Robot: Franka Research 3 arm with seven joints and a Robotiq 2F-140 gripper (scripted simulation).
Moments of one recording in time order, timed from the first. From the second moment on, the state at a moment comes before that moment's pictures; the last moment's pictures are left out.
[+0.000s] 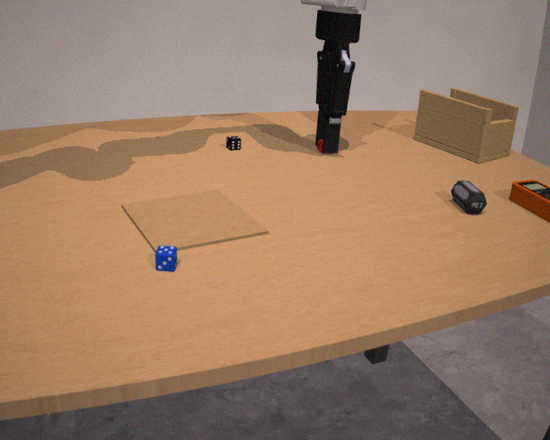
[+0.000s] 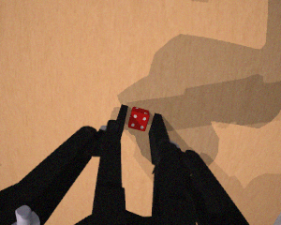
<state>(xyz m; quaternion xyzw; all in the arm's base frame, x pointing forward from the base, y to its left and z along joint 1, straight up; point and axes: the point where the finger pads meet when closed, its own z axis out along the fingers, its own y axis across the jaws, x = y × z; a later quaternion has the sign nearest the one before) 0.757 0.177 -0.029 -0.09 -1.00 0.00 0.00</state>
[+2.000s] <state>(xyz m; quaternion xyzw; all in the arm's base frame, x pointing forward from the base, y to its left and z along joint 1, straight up) 0.760 0.179 -0.004 -0.09 -1.00 0.00 0.00</state>
